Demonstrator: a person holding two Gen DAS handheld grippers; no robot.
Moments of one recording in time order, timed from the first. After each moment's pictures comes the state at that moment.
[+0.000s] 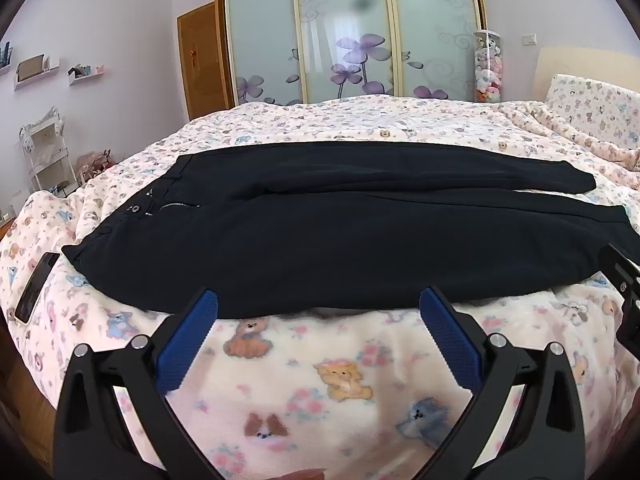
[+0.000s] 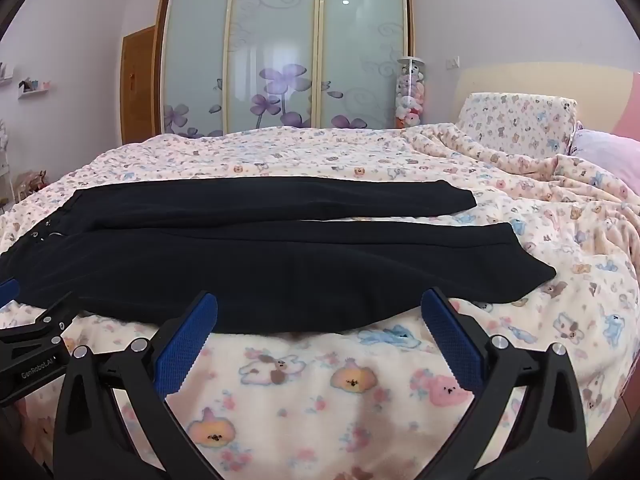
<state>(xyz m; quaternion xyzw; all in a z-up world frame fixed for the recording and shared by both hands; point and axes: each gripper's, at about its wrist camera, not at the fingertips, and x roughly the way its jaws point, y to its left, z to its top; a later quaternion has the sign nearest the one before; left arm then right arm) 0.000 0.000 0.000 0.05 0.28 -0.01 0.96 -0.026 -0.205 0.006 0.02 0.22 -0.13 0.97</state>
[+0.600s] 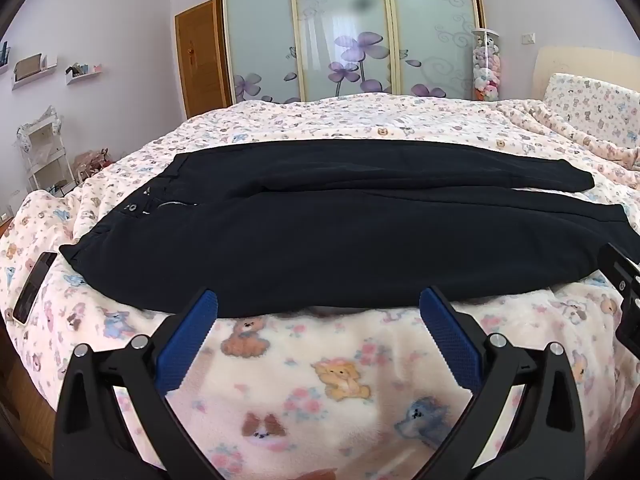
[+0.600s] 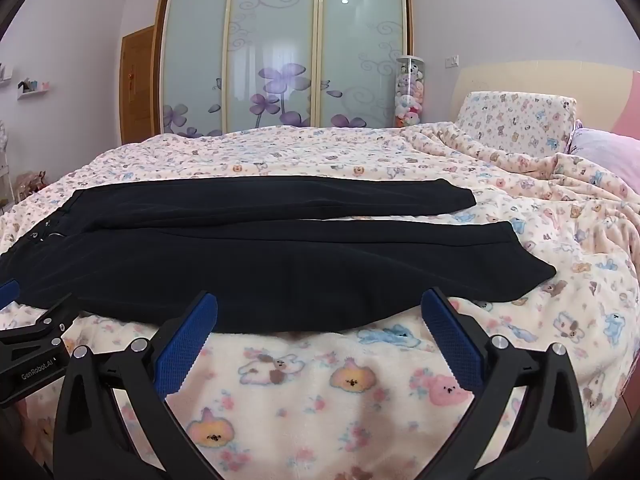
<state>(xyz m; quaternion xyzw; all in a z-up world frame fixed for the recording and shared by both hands) 0.002 0.000 -0.002 0.05 0.28 -0.02 0.96 -0.026 -0.206 0.006 0.02 0.22 -0.13 0.97</state>
